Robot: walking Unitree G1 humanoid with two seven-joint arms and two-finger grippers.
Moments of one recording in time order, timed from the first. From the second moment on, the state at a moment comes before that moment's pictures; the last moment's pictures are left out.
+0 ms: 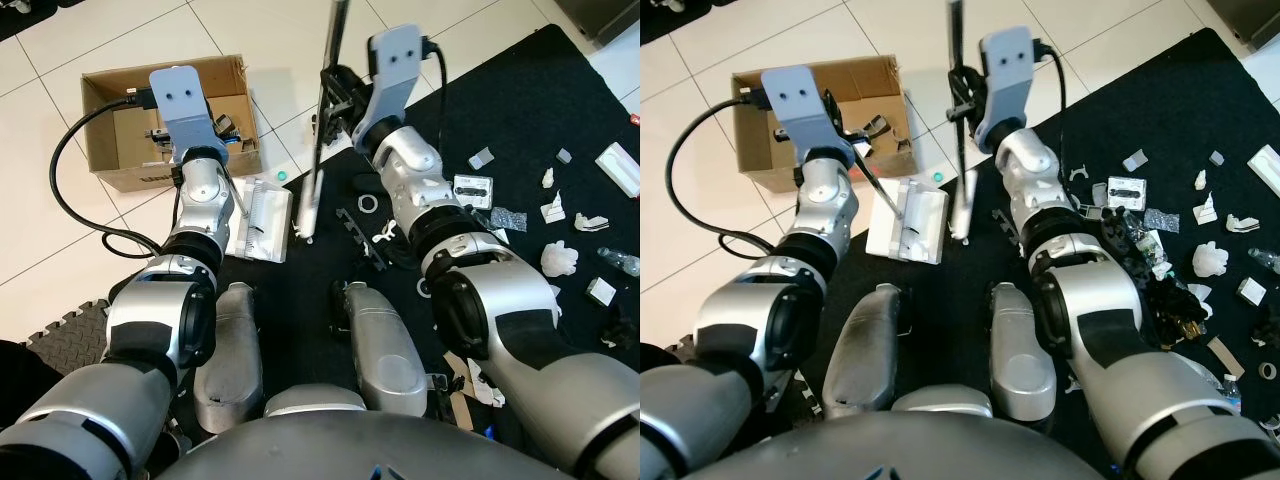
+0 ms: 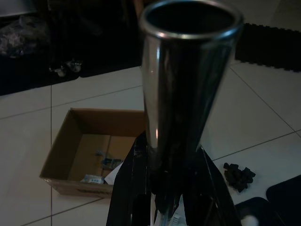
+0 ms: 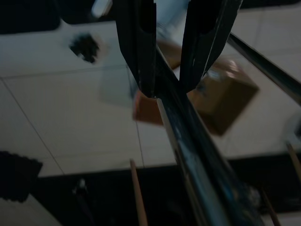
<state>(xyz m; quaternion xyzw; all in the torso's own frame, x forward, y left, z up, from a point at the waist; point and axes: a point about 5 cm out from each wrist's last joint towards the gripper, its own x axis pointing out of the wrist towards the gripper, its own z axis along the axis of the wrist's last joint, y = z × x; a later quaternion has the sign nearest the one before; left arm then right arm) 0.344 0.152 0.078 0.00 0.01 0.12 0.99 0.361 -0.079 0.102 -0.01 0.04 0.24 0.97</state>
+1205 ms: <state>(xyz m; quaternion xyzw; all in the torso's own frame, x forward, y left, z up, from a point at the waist) 0.341 0.152 0.074 0.01 0.01 0.13 0.99 0.319 -0.038 0.061 0.17 0.17 0.45 0.86</state>
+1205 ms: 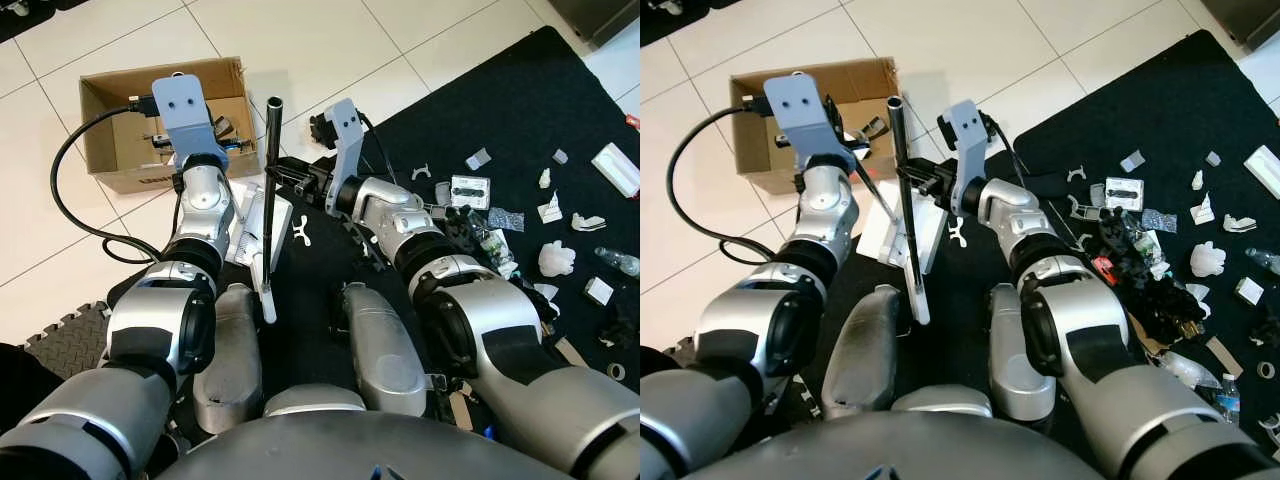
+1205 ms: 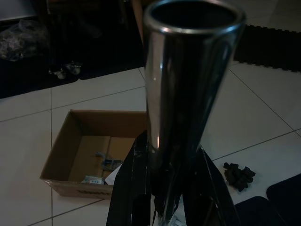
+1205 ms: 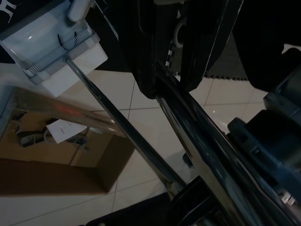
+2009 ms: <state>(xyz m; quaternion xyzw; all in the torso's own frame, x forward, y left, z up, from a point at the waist) 0.344 0.171 0.090 0.09 -0.03 0.16 0.98 0.366 -0.120 0.128 0.10 -0.05 0.22 0.97</state>
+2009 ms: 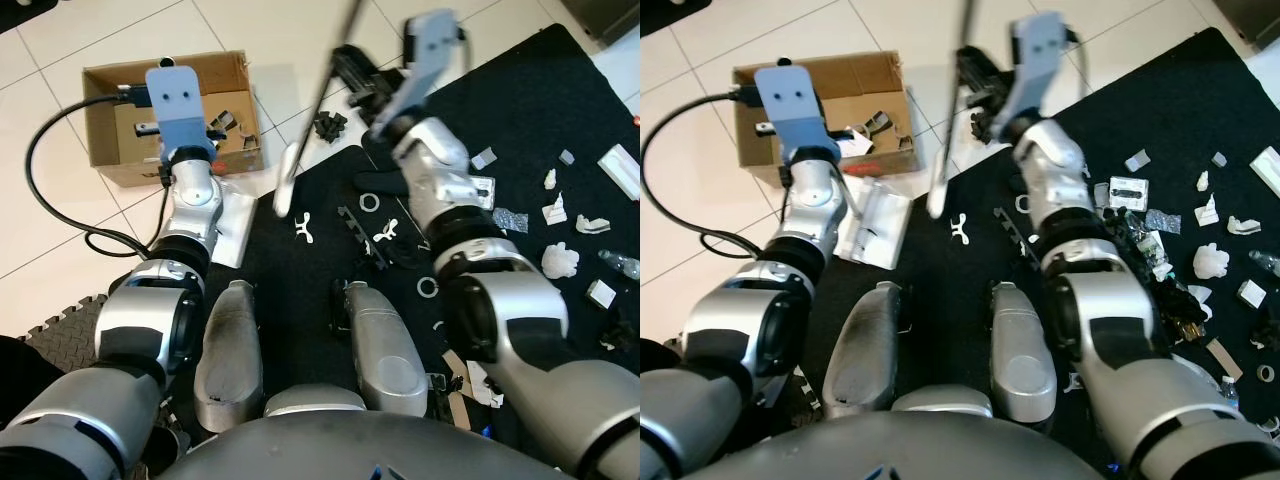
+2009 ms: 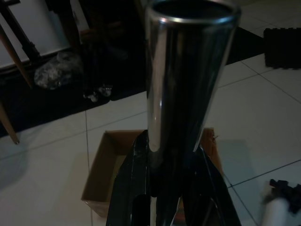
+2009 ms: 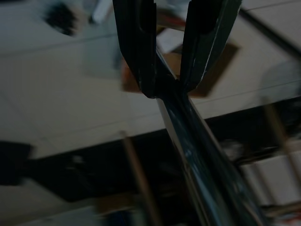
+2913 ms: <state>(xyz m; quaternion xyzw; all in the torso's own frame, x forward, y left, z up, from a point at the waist) 0.362 0.172 0.123 0.09 -0.08 0.12 0.98 0.366 -0.113 0.130 0.10 -0.06 0.21 0.97</state>
